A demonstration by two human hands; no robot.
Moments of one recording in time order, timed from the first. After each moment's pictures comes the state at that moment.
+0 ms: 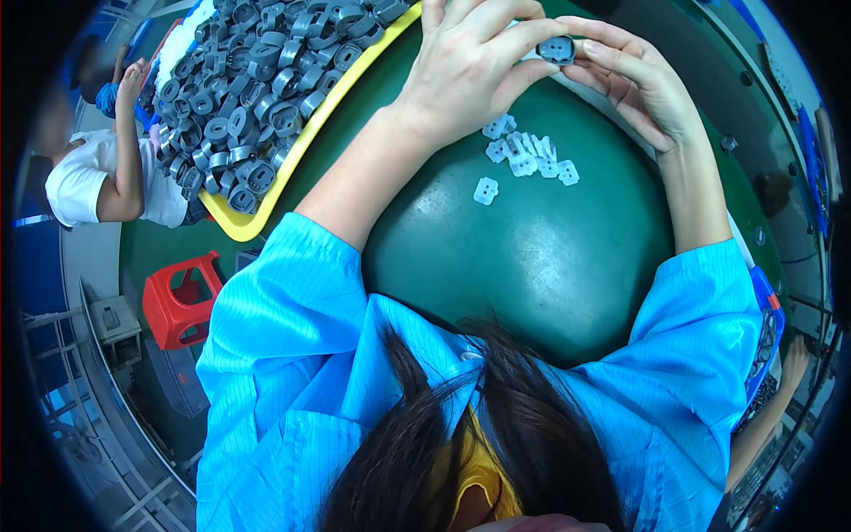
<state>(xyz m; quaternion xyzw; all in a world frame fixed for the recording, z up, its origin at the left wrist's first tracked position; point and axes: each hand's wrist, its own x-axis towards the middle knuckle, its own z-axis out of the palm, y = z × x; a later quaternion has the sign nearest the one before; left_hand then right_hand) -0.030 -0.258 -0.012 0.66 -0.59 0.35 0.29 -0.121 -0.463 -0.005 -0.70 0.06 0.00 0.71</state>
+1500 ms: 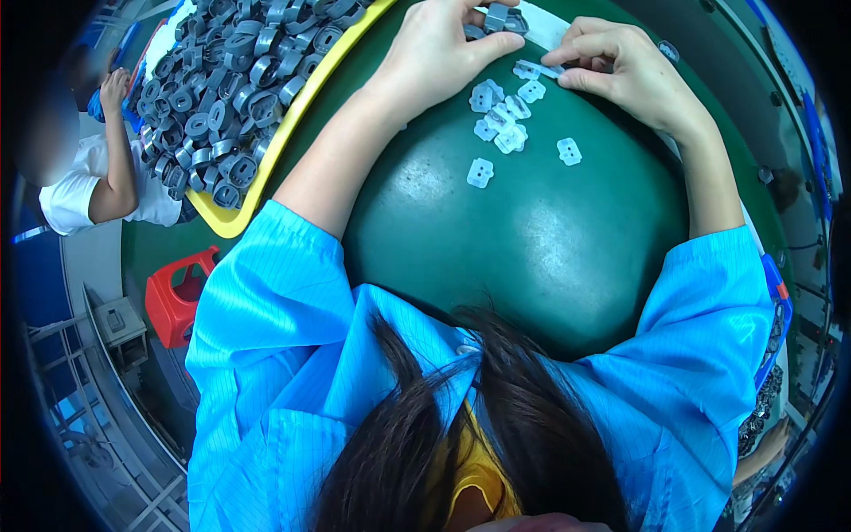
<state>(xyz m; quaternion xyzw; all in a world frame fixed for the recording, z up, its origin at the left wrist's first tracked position) -0.027 -0.263 -0.025 0.73 -0.43 -0.06 0.52 -0.130 -0.463 -0.009 -0.94 -0.12 -0.04 0.32</state>
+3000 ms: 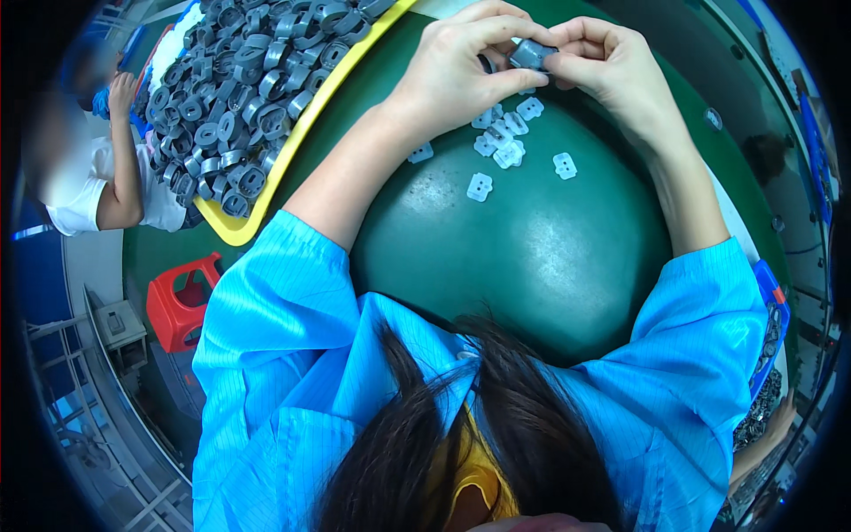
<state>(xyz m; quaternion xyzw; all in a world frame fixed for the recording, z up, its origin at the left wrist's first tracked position) -0.027 -0.264 -0.028 0.66 -0.54 0.00 0.52 -0.122 -0.441 -0.014 -0.77 0.07 -0.04 0.63</state>
